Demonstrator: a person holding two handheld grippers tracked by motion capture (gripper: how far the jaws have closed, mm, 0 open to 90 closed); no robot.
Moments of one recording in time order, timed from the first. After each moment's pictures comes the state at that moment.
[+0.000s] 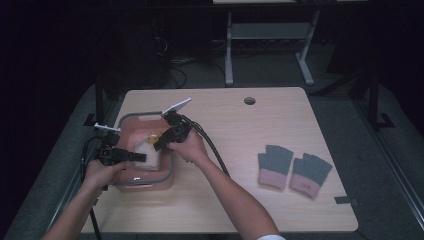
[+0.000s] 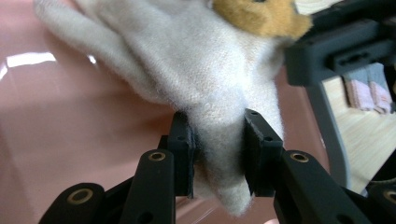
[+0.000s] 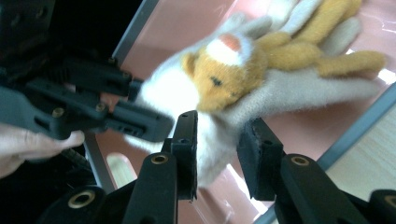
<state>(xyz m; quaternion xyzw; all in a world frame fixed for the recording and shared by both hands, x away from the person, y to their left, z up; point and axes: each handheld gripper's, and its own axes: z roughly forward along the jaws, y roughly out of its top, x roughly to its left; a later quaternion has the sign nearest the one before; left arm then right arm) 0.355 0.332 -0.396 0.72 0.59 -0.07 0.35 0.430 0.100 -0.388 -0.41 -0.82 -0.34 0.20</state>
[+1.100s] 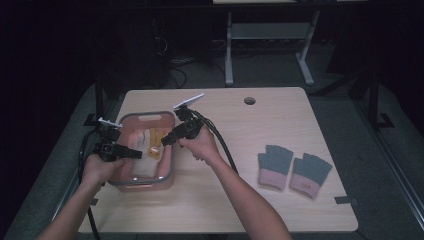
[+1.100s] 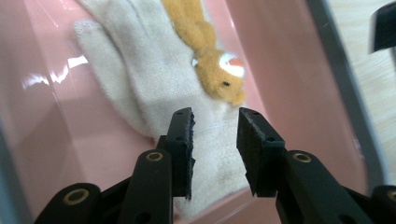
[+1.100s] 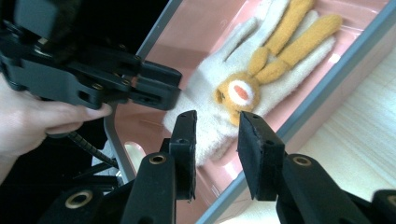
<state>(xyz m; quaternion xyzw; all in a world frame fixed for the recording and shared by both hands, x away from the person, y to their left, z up) 0.361 0.323 -0.380 0.76 0.59 -0.01 0.28 0.426 0.065 -0.368 -0.41 -0.81 -0.38 0.20</state>
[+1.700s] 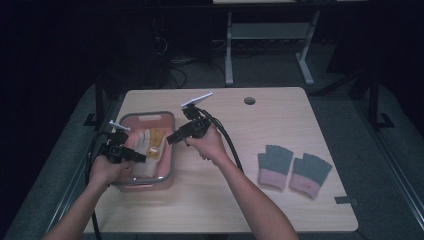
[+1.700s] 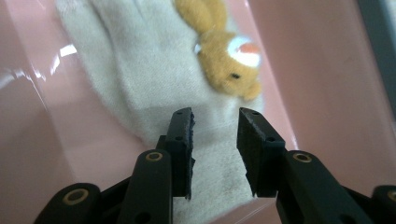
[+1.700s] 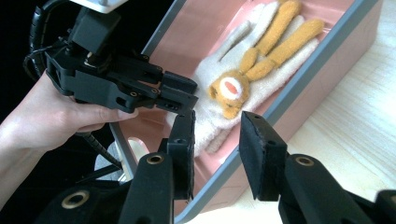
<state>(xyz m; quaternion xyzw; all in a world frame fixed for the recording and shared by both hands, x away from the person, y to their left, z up) 0.366 0.314 -0.394 0.76 0.60 -0.01 0.26 0.423 0.044 -0.364 -0.41 -0.80 -0.39 0.20</state>
